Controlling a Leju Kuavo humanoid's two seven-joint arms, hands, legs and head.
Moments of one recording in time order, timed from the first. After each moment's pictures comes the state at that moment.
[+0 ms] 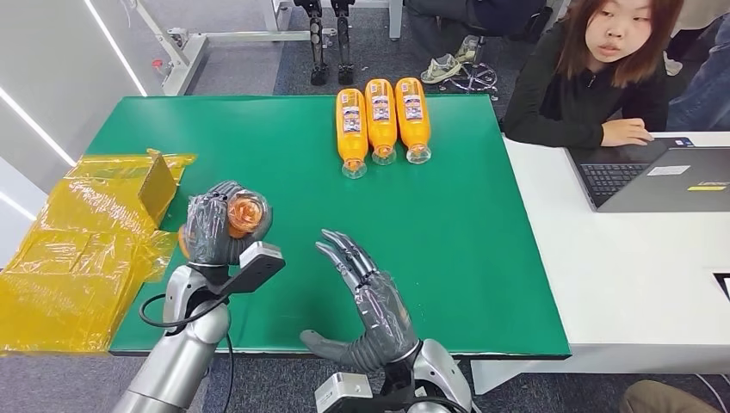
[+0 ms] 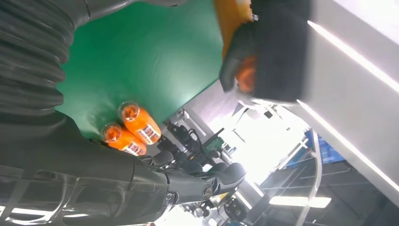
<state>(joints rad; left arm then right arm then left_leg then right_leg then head) -0.40 -0.03 -0.35 -0.86 -1.07 0.52 -0.28 -0.12 0.02 0.70 -1.58 0.78 -0.23 -0.32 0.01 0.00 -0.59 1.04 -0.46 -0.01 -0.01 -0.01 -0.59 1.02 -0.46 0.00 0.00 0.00</state>
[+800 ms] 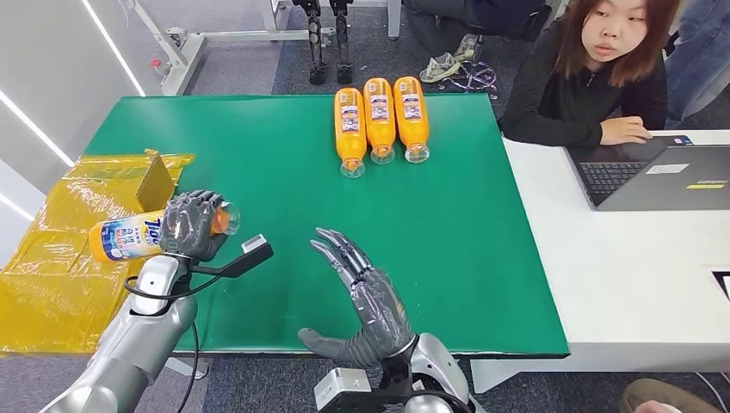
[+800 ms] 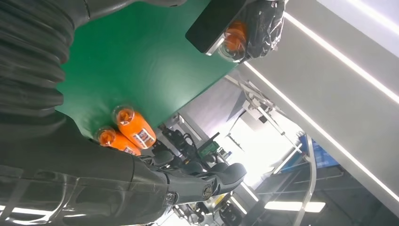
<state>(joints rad) -0.55 0.12 -0.35 -0.49 -1.44 0.58 -0.11 -0.15 0.00 0.73 -1.55 0.74 -0.24 -0.32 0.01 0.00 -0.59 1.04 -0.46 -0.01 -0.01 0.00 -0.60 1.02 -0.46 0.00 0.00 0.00</state>
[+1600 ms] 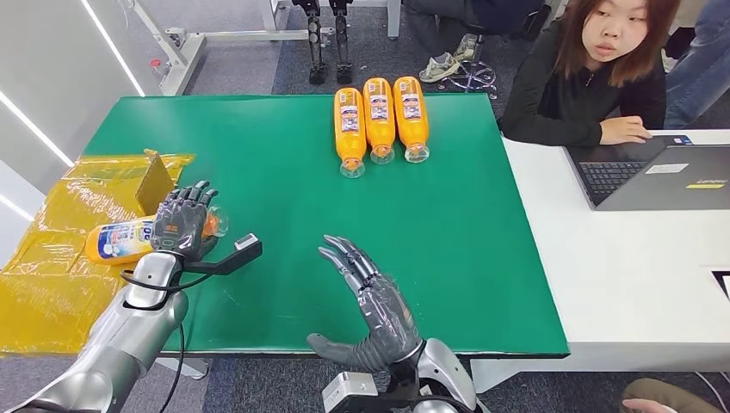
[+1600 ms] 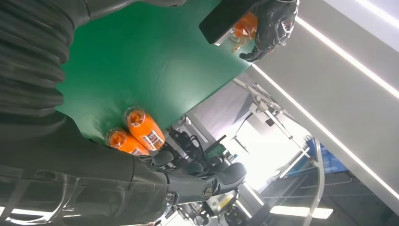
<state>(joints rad) -0.61 0.14 -0.36 -0.35 -1.56 0.53 0.03 -0.13 -0.03 0.73 -1.56 0.74 -0.25 -0.31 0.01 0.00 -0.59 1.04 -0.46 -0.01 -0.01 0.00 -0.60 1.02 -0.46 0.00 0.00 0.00</state>
